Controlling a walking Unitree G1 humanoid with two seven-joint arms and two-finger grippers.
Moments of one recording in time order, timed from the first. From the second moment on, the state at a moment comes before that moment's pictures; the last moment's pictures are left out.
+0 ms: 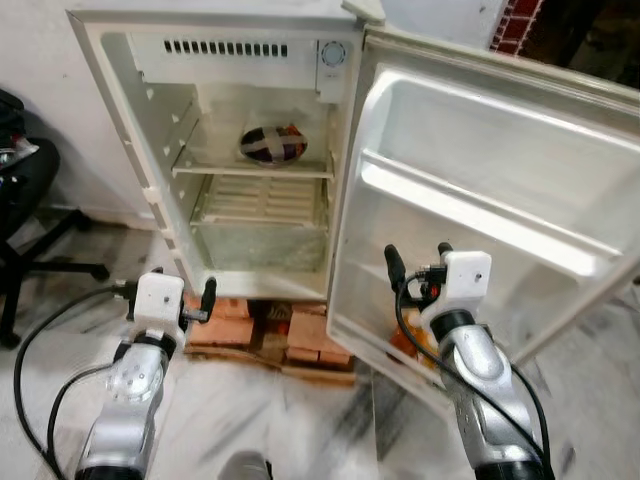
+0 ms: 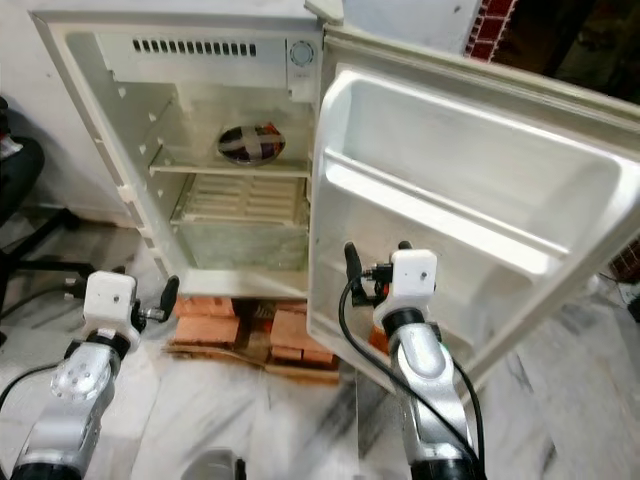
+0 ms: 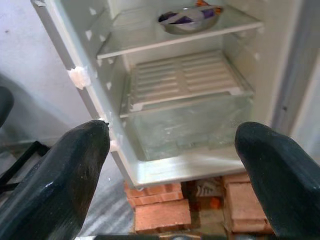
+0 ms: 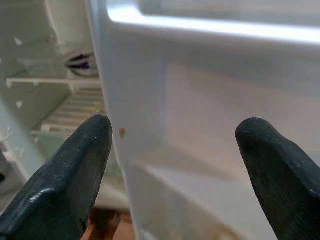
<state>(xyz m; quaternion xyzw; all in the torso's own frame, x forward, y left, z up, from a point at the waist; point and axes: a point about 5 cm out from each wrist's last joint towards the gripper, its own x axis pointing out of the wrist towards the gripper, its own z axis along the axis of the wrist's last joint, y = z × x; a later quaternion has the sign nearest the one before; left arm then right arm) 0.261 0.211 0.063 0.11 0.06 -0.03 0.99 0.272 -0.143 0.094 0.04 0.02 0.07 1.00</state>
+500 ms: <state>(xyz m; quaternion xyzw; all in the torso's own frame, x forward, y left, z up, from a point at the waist) 0.255 0.228 0.056 0.14 0.08 -0.03 0.99 0.277 -0.153 0.092 0.03 0.03 0.05 1.00</state>
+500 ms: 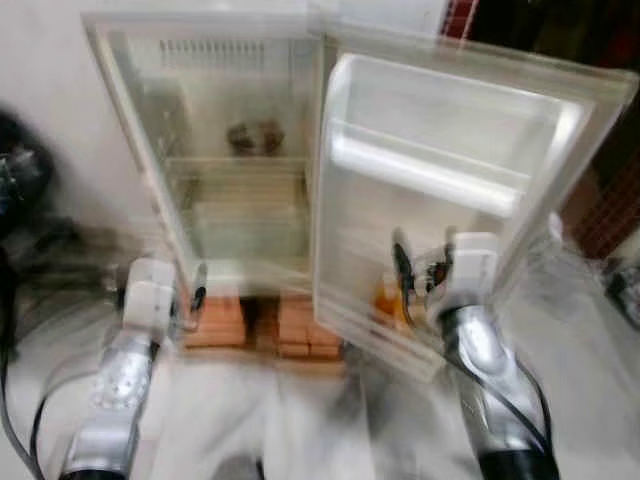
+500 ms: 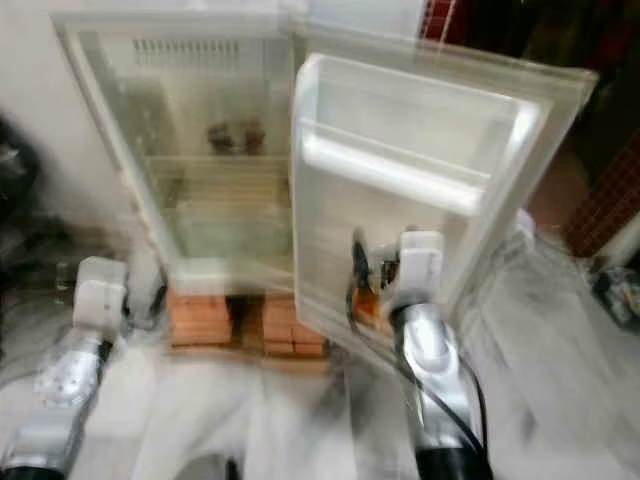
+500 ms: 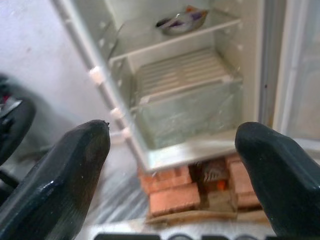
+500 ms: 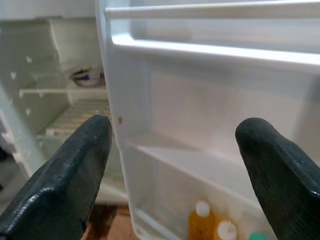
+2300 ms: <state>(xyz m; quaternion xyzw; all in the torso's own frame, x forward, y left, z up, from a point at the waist) 0.251 0.234 0.060 0.11 0.06 0.00 0.99 0.285 -0.163 0.079 0.07 0.04 0.00 1.00</state>
